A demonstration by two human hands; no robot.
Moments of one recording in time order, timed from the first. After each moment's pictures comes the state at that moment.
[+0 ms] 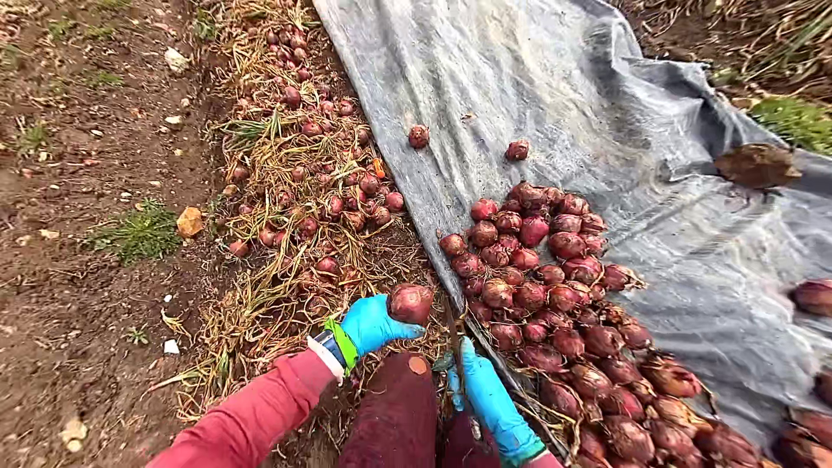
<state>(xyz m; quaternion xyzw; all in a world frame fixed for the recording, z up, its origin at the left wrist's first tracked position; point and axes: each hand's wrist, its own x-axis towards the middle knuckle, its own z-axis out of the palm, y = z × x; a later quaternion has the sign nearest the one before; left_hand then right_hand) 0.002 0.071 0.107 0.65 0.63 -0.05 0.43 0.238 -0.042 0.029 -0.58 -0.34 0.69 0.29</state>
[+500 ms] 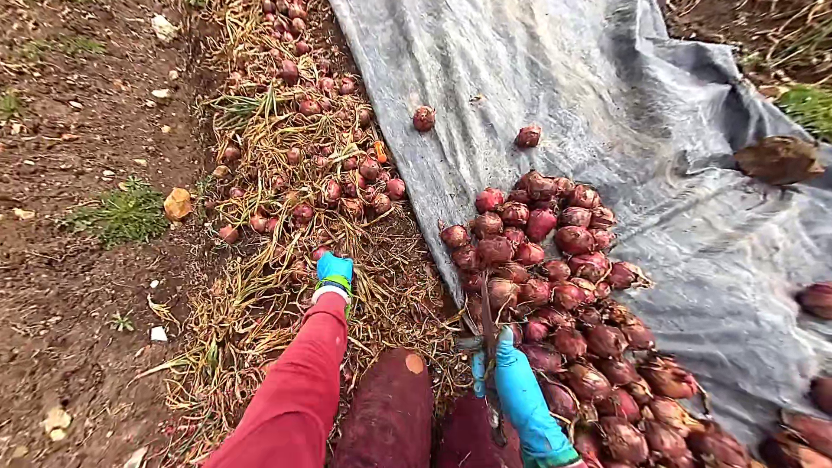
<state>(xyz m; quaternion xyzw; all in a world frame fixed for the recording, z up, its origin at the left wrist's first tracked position) -0.071 0.181 -0.053 0.35 0.89 0.10 0.28 0.271 -0.017 0.026 -0.64 -0.29 0.63 0.35</state>
